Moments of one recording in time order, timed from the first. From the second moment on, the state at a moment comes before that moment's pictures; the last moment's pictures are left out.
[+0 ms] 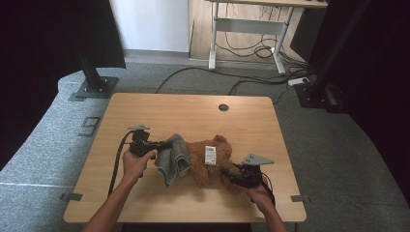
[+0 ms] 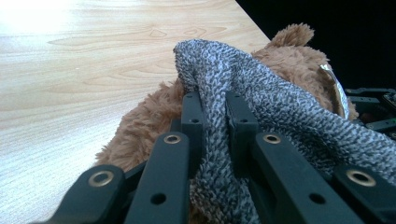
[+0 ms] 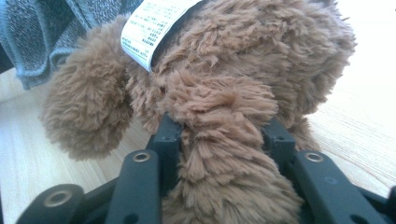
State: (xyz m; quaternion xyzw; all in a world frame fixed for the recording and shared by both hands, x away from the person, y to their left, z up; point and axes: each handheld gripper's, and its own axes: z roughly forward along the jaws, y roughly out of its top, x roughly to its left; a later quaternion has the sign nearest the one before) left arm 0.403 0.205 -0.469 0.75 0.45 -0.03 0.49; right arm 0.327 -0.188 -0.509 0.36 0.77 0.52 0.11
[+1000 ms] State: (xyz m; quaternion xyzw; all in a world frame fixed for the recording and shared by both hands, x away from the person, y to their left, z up) left arm 0.385 0.207 -0.478 0.74 0.43 -0.03 0.51; right arm 0.363 -0.156 -0.476 0.39 0.77 0.49 0.13
